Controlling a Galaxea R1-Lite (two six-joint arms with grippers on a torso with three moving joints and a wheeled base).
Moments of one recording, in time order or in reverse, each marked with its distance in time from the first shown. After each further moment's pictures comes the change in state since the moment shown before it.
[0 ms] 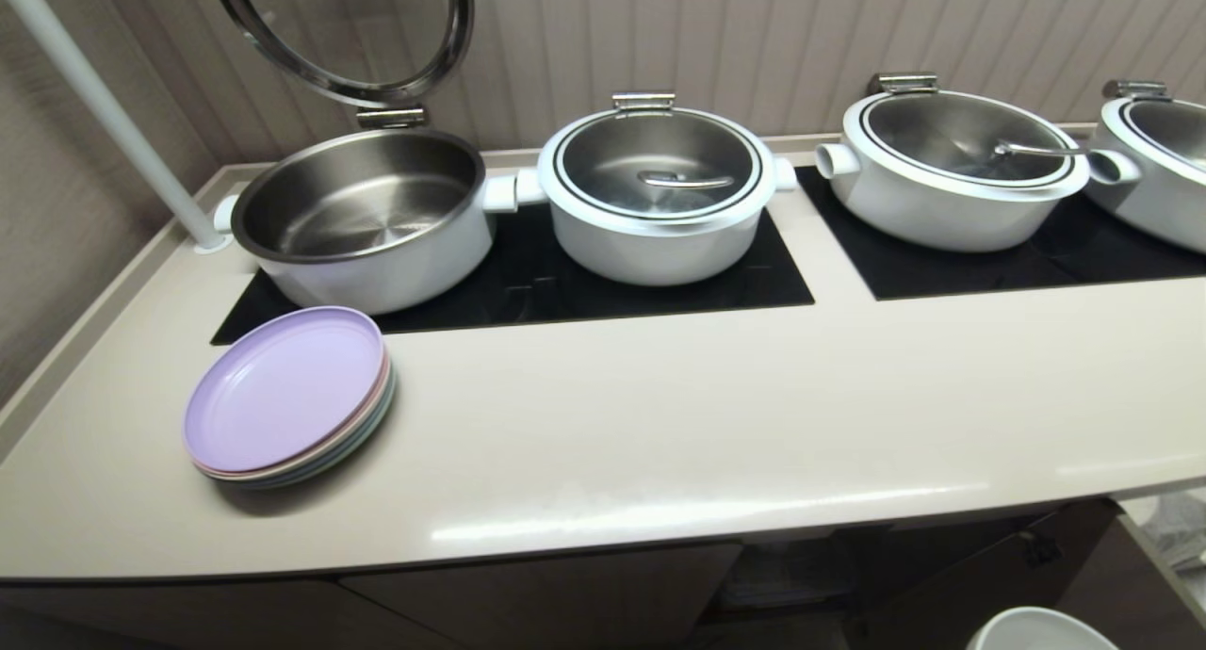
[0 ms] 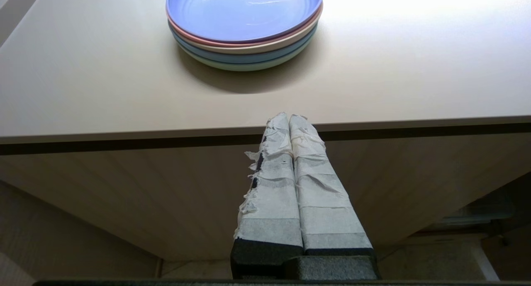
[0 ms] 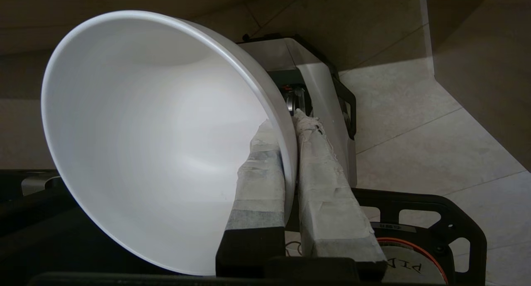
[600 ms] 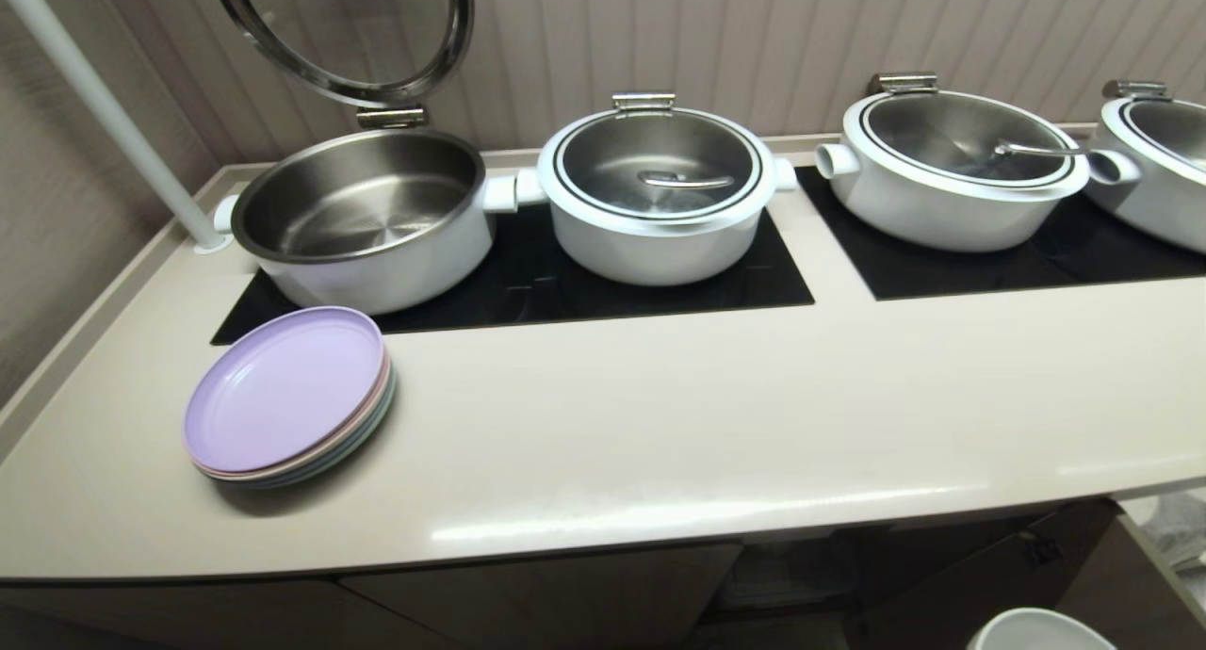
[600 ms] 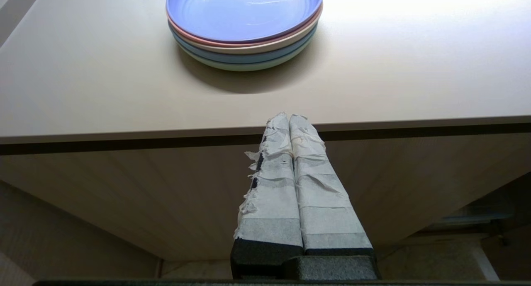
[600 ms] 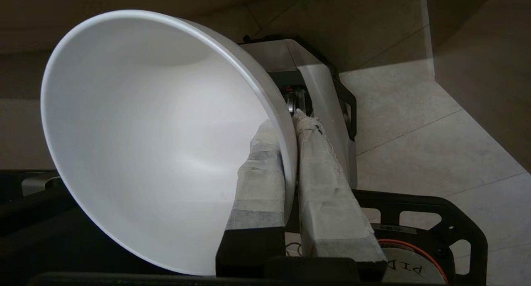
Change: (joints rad) left arm 0.000 0.000 0.000 0.000 0.000 0.000; right arm -0.001 -0.001 0.005 -0.007 0.001 -0.002
